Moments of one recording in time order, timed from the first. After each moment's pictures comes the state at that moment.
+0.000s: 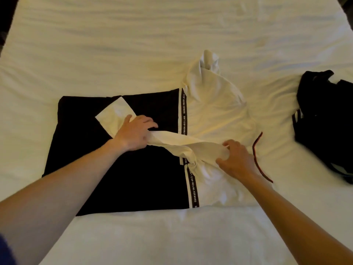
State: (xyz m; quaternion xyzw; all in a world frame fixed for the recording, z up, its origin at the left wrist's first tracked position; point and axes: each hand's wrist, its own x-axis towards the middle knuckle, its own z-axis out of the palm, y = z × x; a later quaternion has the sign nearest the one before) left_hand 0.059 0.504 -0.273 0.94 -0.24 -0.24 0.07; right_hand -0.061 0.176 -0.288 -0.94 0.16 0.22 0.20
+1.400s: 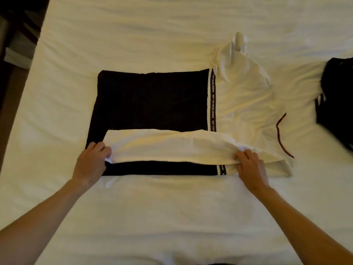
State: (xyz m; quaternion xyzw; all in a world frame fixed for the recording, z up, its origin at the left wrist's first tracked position) left_hand -0.138 0.725 -0.270 0.99 -0.15 -0.04 0.04; right_hand -0.177 0.231 -0.303 -0.98 0.03 0.10 0.14
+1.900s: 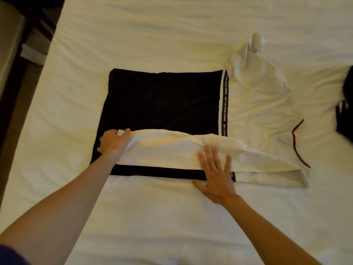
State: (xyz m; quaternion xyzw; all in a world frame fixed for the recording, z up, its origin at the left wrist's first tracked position) left_hand -0.068 0.671 -0.284 0.87 0.39 -0.12 0.29; right_hand -0.182 0.342 -0.329 -0.97 -0.15 0.18 0.09
